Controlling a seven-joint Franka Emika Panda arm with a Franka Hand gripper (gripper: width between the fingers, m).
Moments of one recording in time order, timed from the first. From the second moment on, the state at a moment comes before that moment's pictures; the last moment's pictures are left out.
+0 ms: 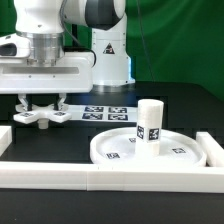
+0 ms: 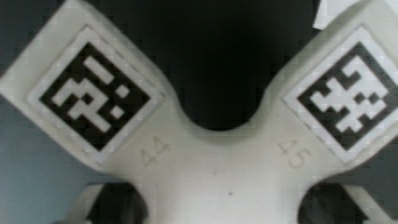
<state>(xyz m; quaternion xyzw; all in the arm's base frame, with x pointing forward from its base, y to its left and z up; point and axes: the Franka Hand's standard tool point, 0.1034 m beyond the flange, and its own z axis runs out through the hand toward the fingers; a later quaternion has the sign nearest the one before) 0.422 -0.160 0.030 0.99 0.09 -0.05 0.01</state>
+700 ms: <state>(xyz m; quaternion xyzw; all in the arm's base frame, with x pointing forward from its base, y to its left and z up) 0.450 -0.080 0.082 1.00 0.06 -0.06 -0.02</state>
